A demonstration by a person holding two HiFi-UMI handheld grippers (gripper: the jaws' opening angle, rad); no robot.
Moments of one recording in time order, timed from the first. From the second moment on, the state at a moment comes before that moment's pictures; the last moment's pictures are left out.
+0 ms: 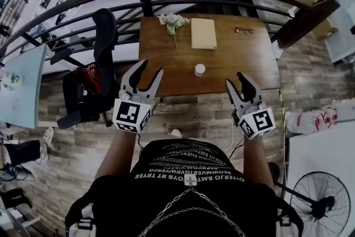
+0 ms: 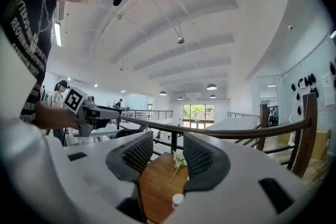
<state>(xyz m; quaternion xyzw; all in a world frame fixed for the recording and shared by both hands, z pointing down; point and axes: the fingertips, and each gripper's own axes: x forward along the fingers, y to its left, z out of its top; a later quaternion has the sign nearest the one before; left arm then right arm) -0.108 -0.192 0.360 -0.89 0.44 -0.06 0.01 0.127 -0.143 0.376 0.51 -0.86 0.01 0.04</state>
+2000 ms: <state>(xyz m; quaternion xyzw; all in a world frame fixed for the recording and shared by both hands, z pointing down) 0.064 -0.276 0.641 -0.90 0.38 -0.21 -0.10 0.232 -0.264 0.415 0.48 -0.88 0.05 0.05</state>
